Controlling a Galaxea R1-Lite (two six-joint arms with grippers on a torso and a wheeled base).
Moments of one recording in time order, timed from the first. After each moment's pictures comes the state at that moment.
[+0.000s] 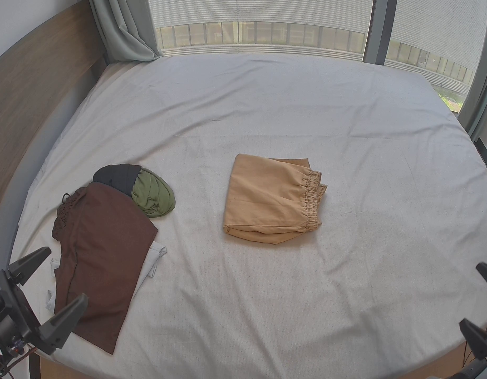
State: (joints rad) left arm -0.20 0.77 -0.02 -0.82 -0.35 0.02; right arm 0.01 0.44 -0.02 -0.59 0.67 0.09
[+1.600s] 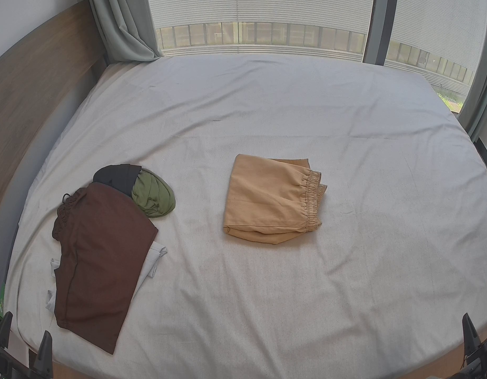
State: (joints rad) left arm 0.00 0.01 -0.02 0.00 0.03 0.01; right arm 0.00 0.01 -0.02 0.00 0.02 -0.02
